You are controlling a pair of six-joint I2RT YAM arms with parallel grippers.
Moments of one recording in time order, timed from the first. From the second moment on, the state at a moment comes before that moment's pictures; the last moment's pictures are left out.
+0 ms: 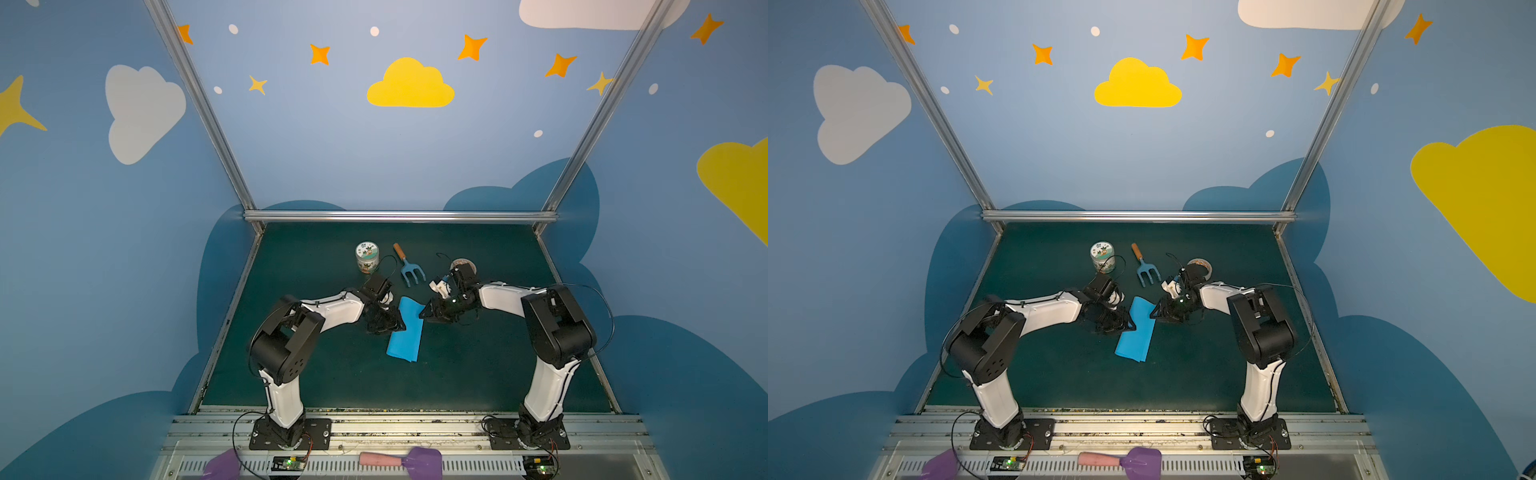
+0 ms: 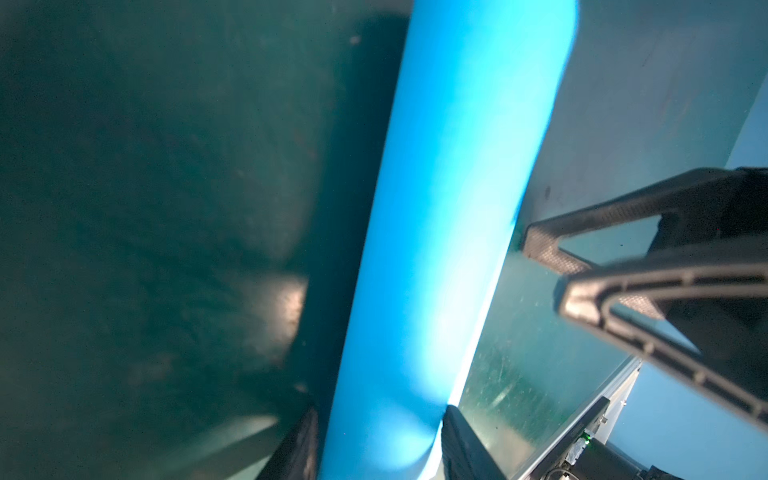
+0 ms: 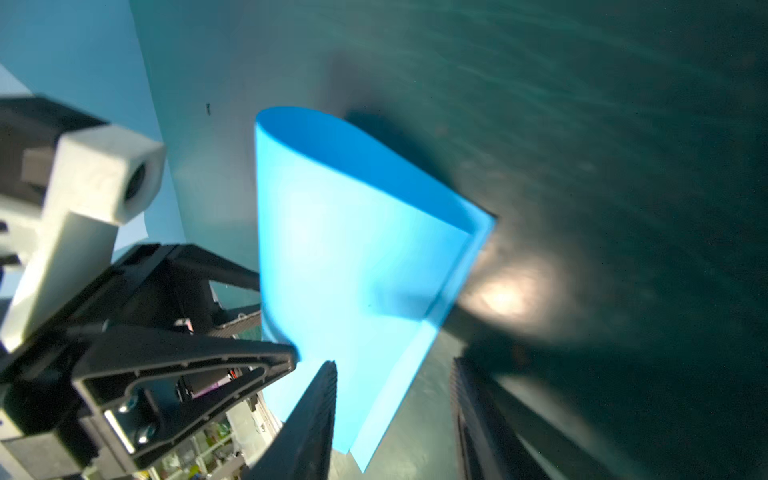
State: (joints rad) left arm -0.60 1.82 1.04 -0.37 0.44 -0.71; right arm 0.41 1.90 1.06 -0.35 -0.72 0.41
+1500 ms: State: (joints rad) left arm -0.69 1.79 1.03 -0.38 0.27 -0.90; right arm 0.41 1.85 0.94 -0.27 -0.69 0.52
